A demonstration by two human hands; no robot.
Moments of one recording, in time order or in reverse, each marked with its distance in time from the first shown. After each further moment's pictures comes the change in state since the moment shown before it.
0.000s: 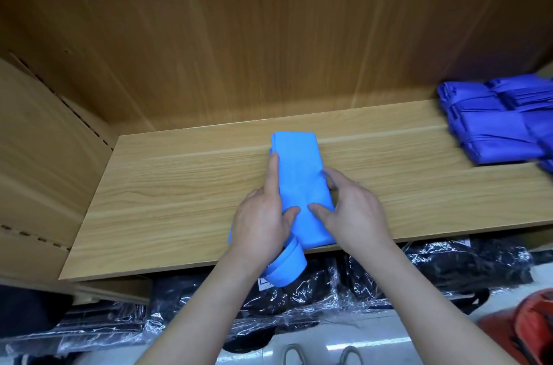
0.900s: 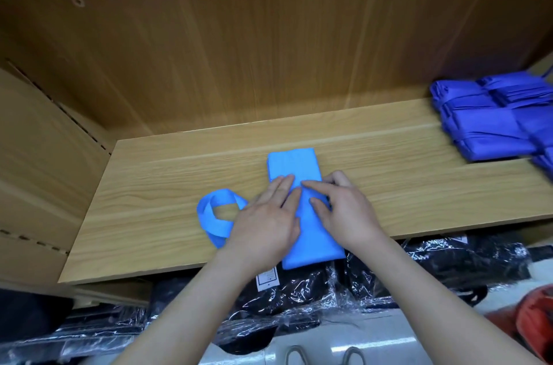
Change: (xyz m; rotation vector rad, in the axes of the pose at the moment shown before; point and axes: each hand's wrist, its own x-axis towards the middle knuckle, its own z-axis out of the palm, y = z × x) left_hand -0.003 0.004 -0.006 0.379 -0.254 0.283; right_hand 0.007 0.012 0.006 0.101 -0.106 -0.098
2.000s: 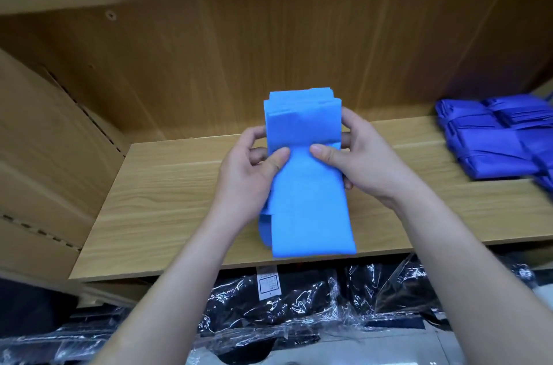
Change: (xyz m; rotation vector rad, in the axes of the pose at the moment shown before) left_hand 0.011 -0.012 -0.065 -1.345 0.560 -0.194; right_hand 0.030 -0.065 -0.090 0.830 -0.123 -0.052
